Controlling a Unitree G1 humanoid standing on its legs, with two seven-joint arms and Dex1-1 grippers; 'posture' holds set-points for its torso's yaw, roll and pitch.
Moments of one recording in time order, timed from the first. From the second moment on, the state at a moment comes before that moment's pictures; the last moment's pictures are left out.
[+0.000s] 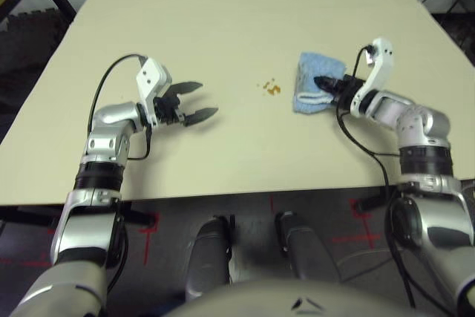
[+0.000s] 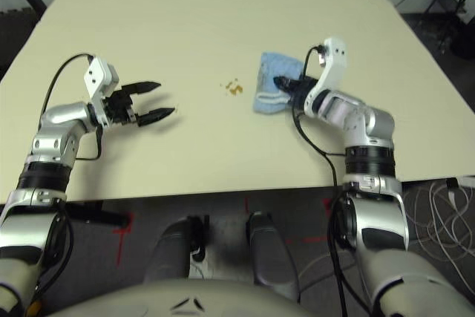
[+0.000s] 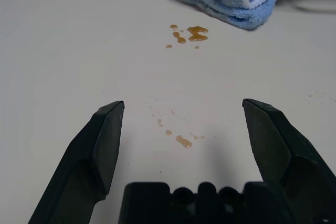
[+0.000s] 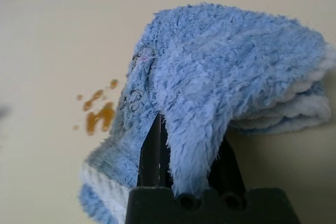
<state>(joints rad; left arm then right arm) -0.58 0.57 0.04 0.47 -0.28 0.07 -1.14 -0.78 -0.31 -0.19 0.59 0.44 0.68 0.45</state>
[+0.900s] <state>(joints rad) -0.57 0.57 0.05 0.44 -0.29 0.09 -1.12 -0.77 -0.06 0.00 0.50 0.35 0.74 0.58</state>
